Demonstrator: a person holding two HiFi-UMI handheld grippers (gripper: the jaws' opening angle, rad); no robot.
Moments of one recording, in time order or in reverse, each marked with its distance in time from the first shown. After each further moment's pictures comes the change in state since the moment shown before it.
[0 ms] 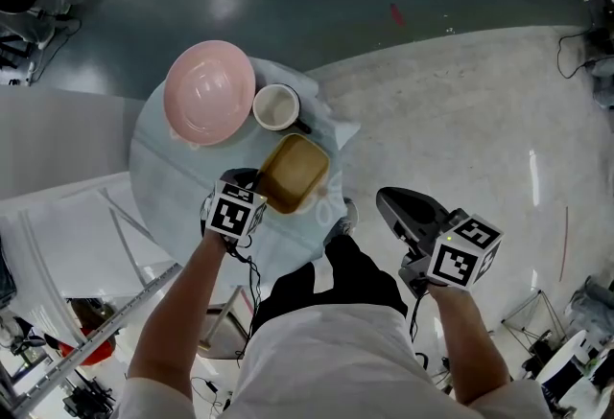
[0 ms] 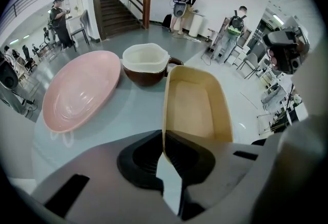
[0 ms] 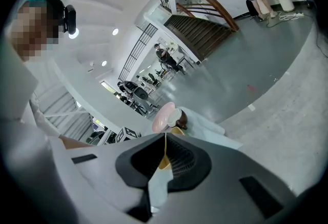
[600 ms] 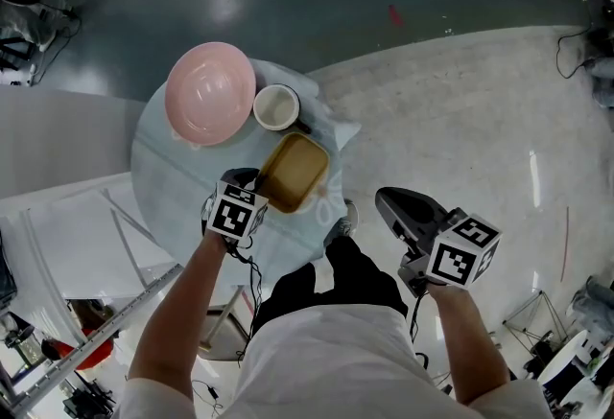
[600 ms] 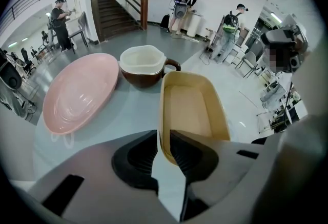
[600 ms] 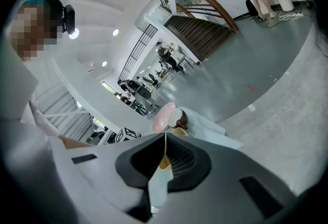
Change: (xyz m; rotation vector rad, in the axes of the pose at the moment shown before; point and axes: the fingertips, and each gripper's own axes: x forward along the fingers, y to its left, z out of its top) left arm -0.002 -0.006 0.000 0.022 -0.008 0.002; right arm -0.004 0.001 -0.003 0.000 -0.007 0.002
